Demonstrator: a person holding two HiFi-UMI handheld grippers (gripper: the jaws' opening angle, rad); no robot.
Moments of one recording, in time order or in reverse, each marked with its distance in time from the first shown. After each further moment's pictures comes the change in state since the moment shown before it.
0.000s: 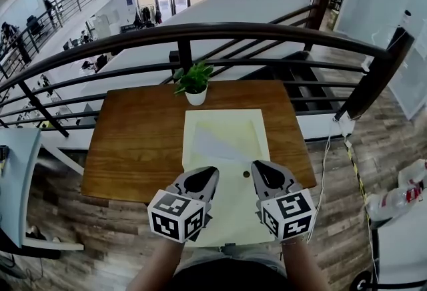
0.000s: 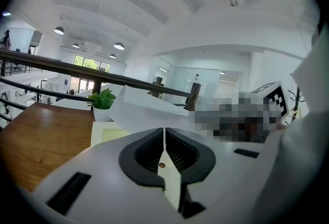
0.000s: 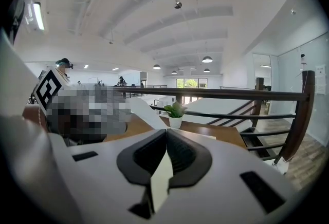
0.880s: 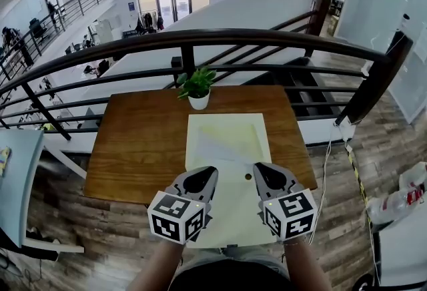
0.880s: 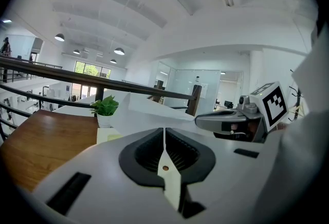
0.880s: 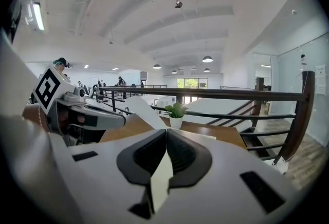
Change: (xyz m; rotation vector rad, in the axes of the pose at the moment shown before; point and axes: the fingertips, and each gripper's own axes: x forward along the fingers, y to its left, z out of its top) left arm -0.012 0.004 0.012 0.036 -0.041 0.027; right arm -0.003 0.003 0.003 0.000 0.001 -0.001
